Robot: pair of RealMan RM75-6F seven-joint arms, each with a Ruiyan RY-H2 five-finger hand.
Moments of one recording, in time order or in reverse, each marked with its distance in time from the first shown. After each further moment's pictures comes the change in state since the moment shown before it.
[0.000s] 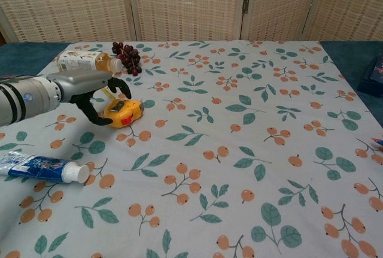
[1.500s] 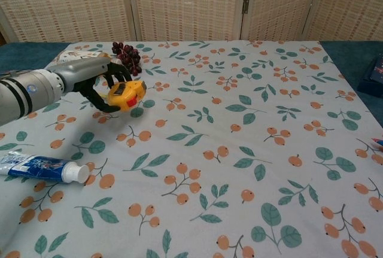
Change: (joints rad) left arm 0.005 -0.018 -0.037 -0.019 -0.010 0.095 -0.101; right arm 0.060 0.023 0.009 -0.072 -0.092 -0.029 0.001
